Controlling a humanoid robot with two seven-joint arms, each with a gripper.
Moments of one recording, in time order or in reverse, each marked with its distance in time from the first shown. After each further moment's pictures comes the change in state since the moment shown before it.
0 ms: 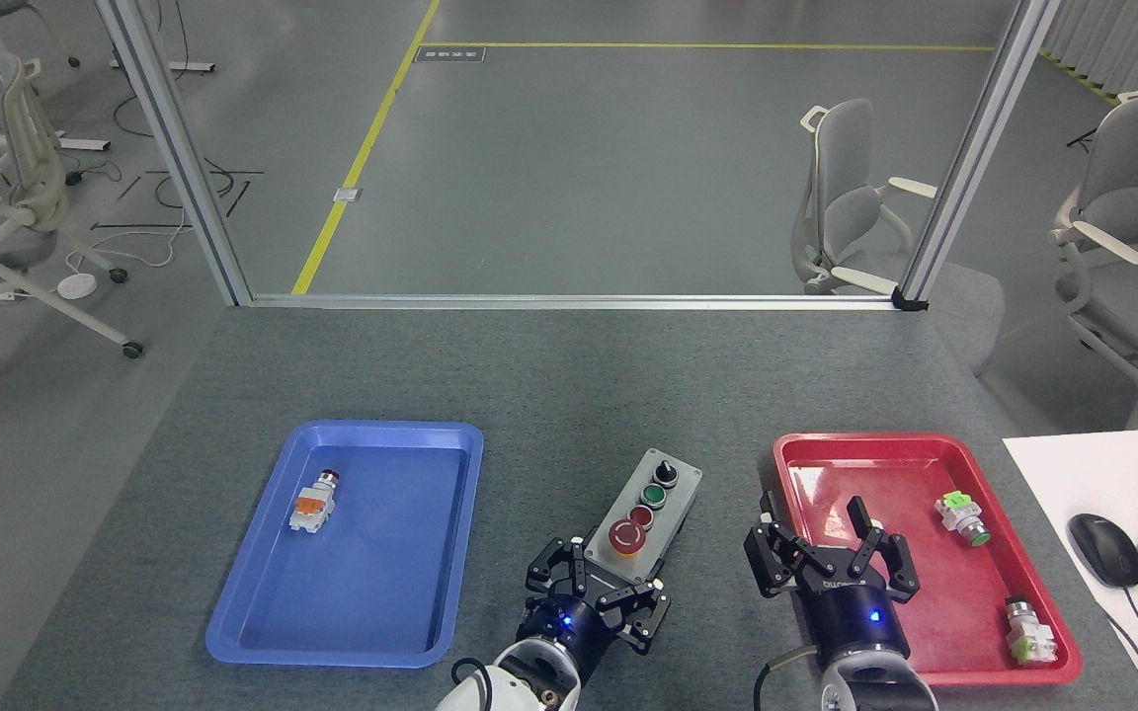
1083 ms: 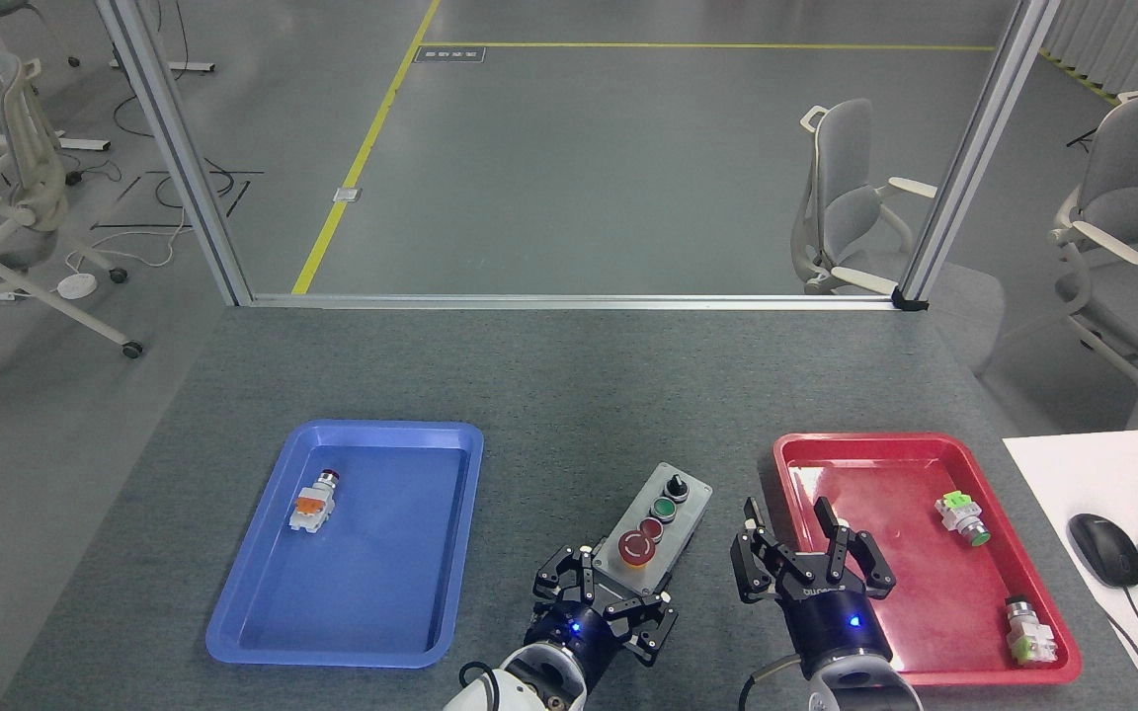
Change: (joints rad) left arm -0.004 0.001 -0.035 -0.003 0.000 0.003 -0.042; right arm 0.003 0.005 0.025 0.012 0.033 -0.033 0.001
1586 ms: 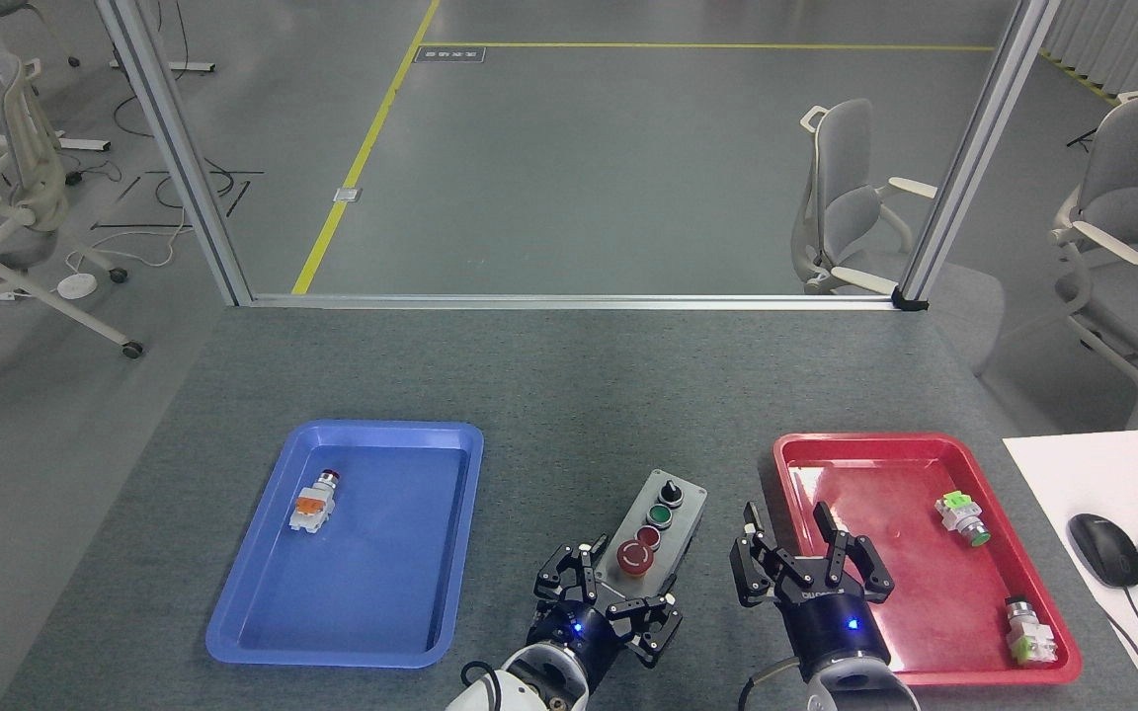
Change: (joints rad) left arm 0.004 0.001 -0.003 -0.008 -0.003 0.002 0.007; right arm -0.001 -0.001 0.003 0.018 0.000 0.006 0.003
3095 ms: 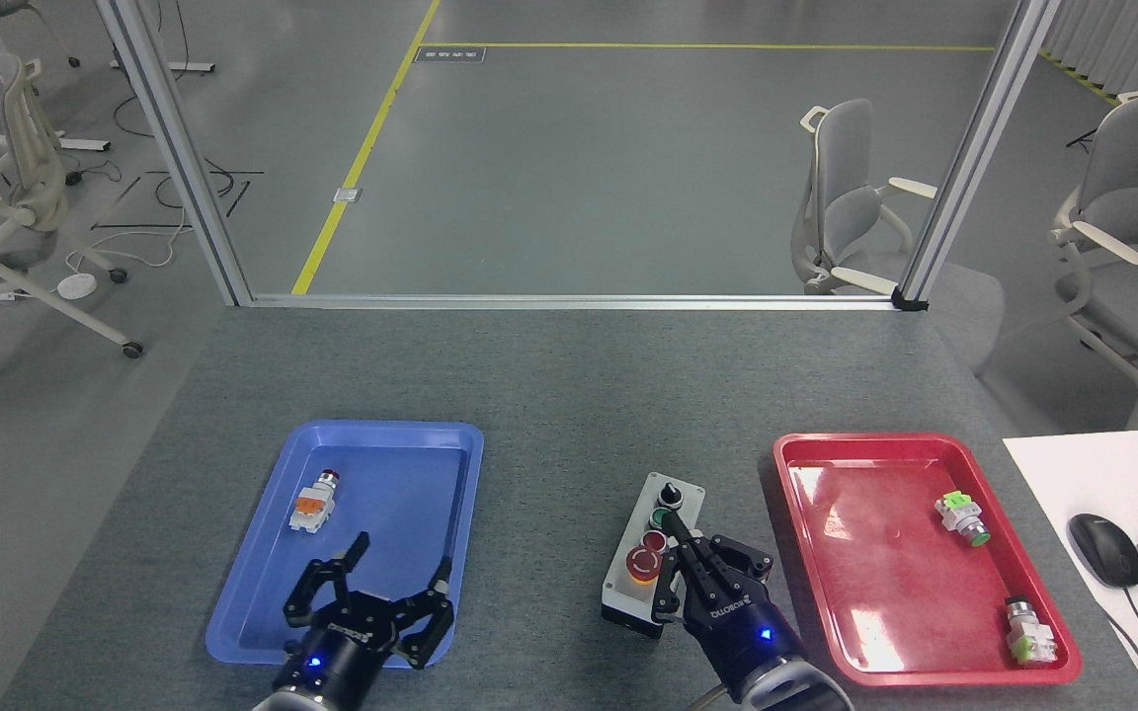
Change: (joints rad) left arm 0.407 0.400 0.484 -0.640 0.008 -0.129 0.009; right arm 0.002 0.032 0.138 -0.010 0.091 -0.189 0.018
